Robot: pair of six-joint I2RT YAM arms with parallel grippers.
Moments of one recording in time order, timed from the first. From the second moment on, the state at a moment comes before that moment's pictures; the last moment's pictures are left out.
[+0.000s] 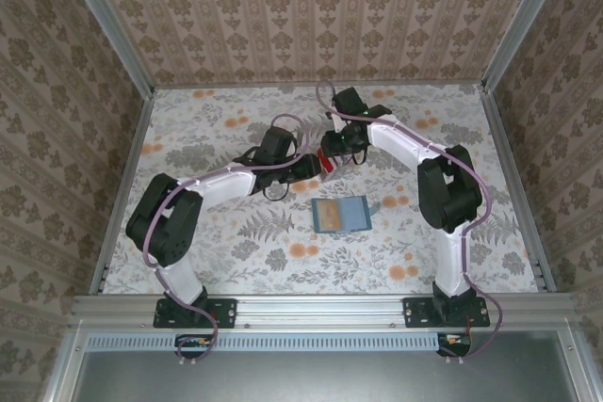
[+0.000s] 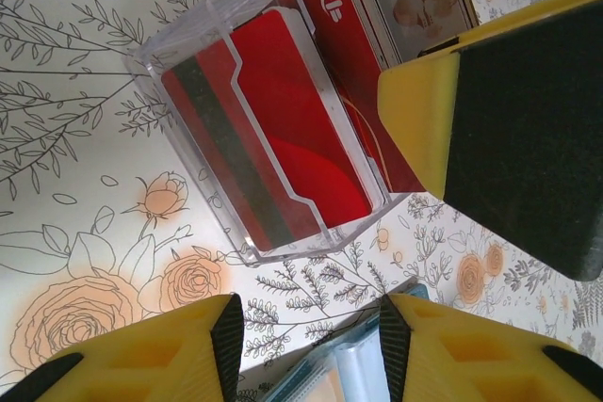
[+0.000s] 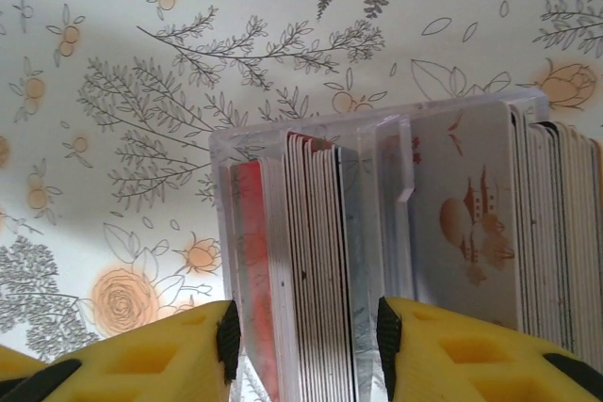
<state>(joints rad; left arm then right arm) -0.65 1.74 1.04 -0.05 0.29 -0.72 0.43 2.05 1.66 -0.71 -0.11 0.21</state>
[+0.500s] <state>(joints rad) -0.67 1.74 1.04 -0.05 0.29 -0.72 0.48 2.10 1.67 -0.71 -0.07 0.21</state>
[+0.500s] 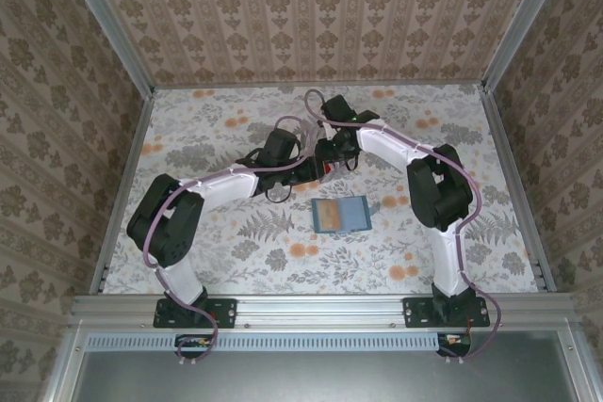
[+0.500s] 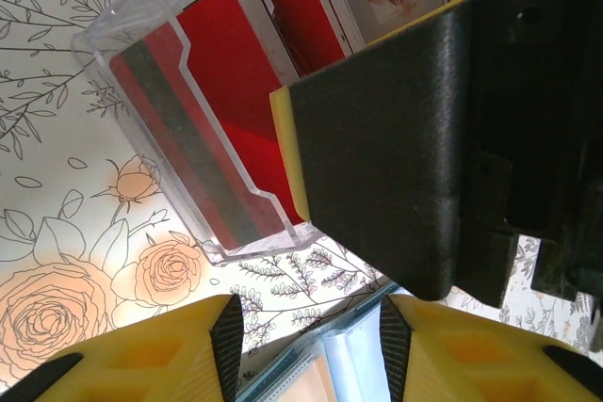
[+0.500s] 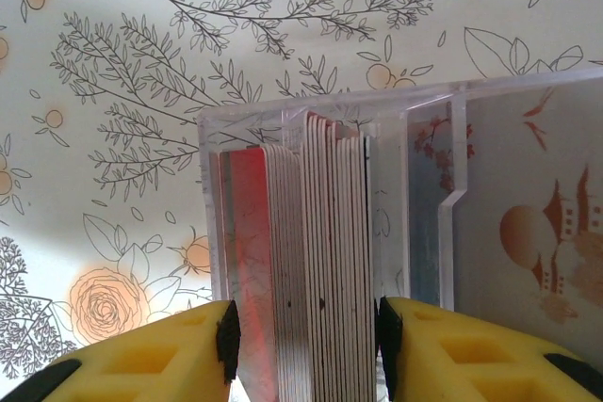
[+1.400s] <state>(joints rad) -0.68 1.75 1.04 -0.05 0.30 -0.72 0.49 2.03 1.61 -0.67 -0.07 0.22</state>
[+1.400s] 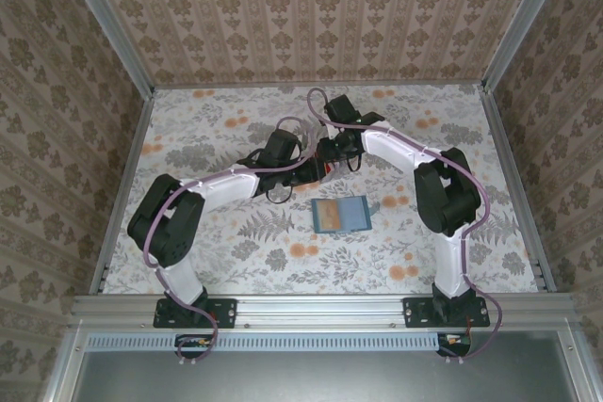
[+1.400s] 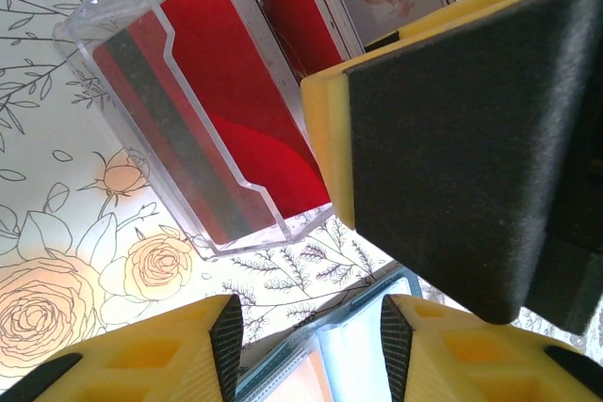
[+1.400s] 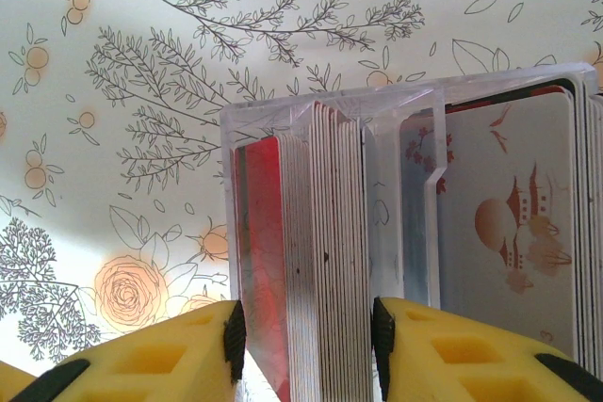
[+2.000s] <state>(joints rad) -0.68 1.76 1.04 -0.05 0.30 -0.72 0.48 2.00 1.60 -0.67 -0.11 0.23</state>
